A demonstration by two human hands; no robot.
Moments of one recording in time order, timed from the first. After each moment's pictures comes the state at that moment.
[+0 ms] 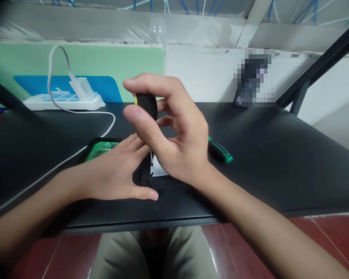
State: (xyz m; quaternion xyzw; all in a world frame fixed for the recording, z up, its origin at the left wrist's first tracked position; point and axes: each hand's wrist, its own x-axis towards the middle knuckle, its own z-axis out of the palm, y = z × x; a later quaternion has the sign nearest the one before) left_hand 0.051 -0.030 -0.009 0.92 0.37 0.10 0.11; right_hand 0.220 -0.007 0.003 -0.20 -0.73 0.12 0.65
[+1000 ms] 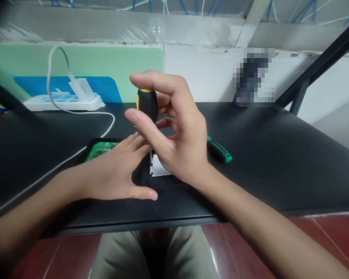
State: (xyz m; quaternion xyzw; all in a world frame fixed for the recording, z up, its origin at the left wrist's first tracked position) left_hand 0.050 -0.030 -0.008 0.92 0.37 0.10 0.12; right_hand 0.219 -0.006 0.001 -0.19 -0.72 0.13 0.66
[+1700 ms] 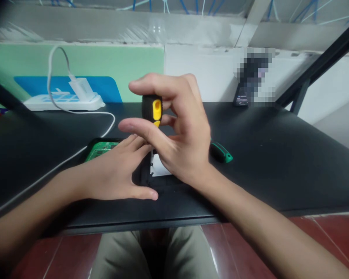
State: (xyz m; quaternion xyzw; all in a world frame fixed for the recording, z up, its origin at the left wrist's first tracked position) left_hand 0.050 -0.029 -0.007 0.92 0.37 0.09 0.11; right_hand 0.221 -0.008 0.002 -0.20 -0.71 0.09 0.67
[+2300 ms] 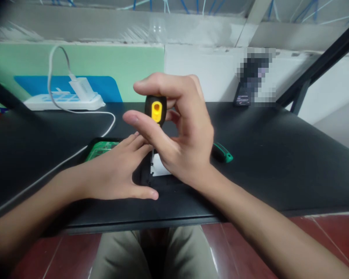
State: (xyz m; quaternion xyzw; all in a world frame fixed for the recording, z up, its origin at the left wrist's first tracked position) left_hand 0.050 -0.030 -0.008 0.92 0.37 0.09 0.10; right_hand 0.220 -0.007 0.000 -0.19 -0.71 0.05 0.68
